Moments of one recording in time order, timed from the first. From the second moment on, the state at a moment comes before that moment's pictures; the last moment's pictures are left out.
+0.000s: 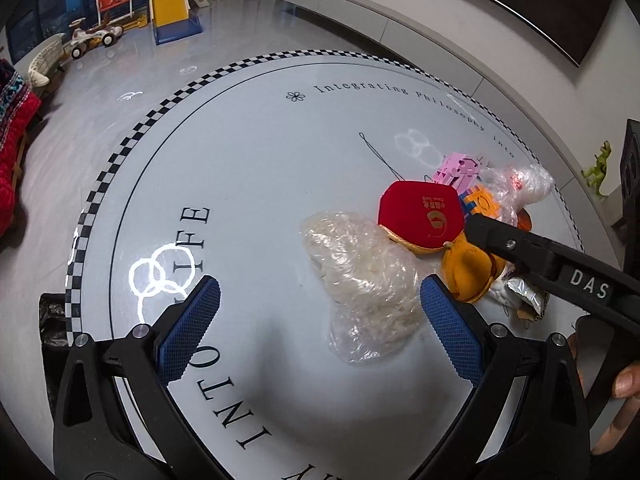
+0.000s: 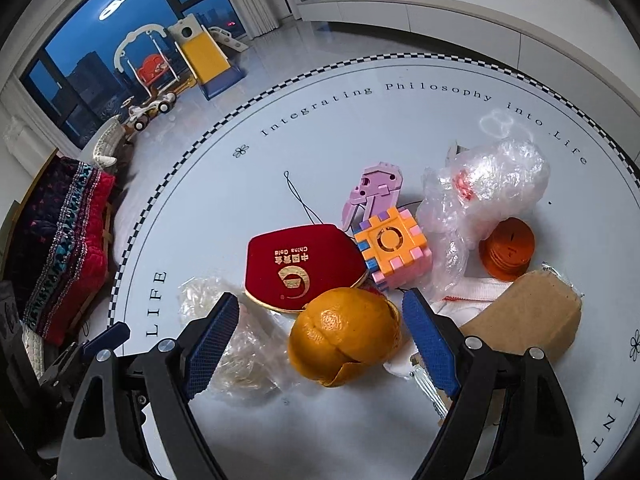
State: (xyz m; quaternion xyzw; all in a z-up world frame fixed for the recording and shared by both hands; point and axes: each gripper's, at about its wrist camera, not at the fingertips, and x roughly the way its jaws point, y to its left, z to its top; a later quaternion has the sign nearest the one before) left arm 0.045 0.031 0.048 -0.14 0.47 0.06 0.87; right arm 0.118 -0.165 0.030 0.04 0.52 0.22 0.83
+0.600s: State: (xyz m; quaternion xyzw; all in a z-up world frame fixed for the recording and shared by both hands) left arm 0.075 0.010 0.024 -0.11 0.49 0.08 0.86; right arm 0.121 -0.177 0.016 0.03 0.52 0.19 0.84
